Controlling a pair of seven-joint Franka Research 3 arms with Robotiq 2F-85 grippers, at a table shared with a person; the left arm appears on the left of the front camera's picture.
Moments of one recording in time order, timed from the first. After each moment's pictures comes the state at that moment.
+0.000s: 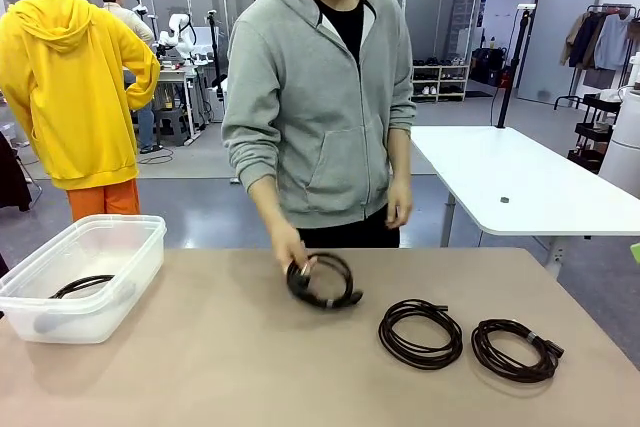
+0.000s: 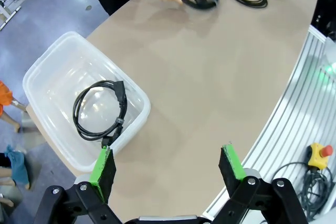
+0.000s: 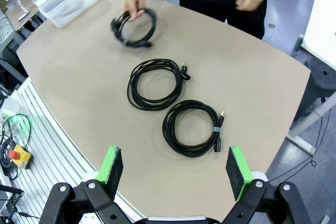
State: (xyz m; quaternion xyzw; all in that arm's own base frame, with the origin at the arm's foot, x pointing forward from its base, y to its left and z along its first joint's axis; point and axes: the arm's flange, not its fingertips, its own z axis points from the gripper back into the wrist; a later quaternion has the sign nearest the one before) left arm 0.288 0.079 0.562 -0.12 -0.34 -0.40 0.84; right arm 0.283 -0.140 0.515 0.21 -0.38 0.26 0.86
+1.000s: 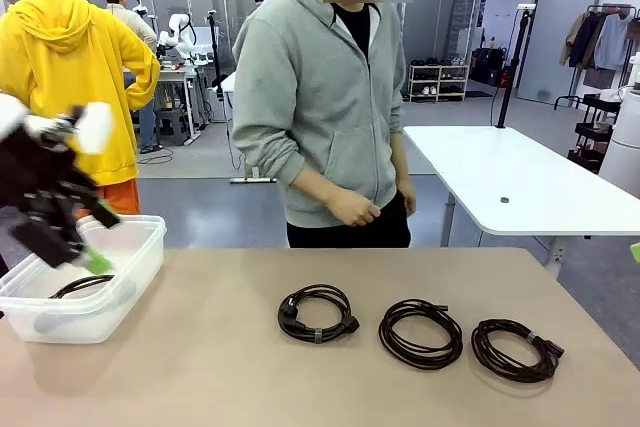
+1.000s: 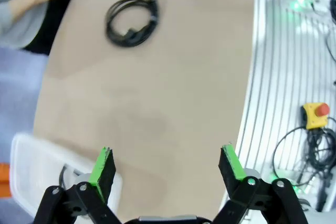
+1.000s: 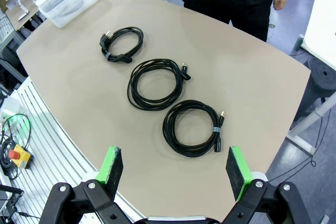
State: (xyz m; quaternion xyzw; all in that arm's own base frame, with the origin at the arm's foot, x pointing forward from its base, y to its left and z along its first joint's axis) left arm 0.313 -0.123 0.567 -0.09 -0.25 -0.63 0.73; right arm 0.283 -0.139 0.515 0.21 -0.38 0.26 0.86
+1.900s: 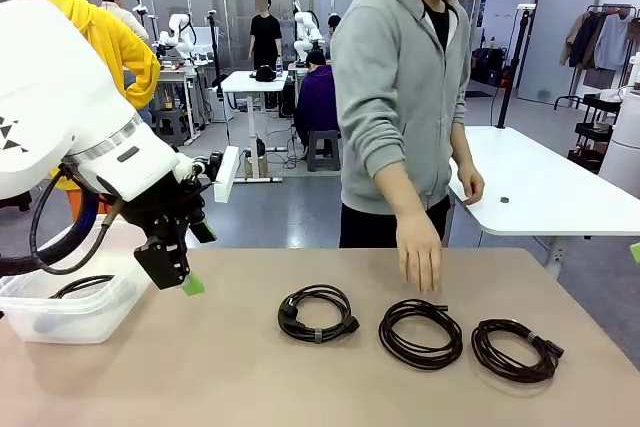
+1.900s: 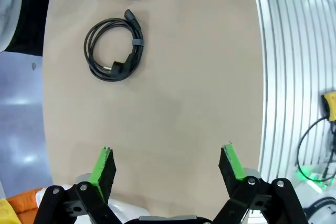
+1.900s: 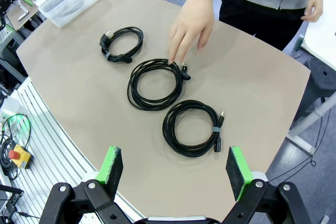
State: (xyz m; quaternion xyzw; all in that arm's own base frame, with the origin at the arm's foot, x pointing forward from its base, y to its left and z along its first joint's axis) left arm 0.334 -0.237 0.537 -0.03 -0.21 -0.71 0.67; right arm 0.283 -0.139 0.515 0.21 -0.38 0.26 0.86
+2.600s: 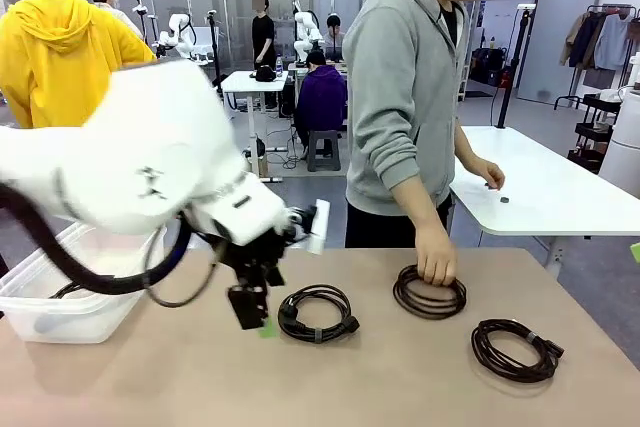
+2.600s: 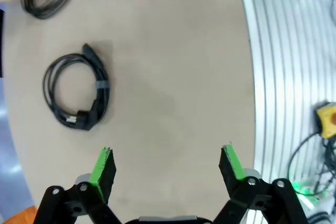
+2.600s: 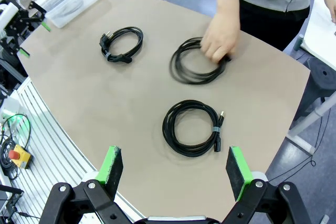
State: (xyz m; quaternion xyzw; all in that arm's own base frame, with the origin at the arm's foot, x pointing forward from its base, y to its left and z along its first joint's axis) left arm 0.348 -0.350 0.472 -0.04 -0.14 -0.74 0.66; right arm 0.283 -0.139 0.516 0.21 -0.38 0.26 0.86
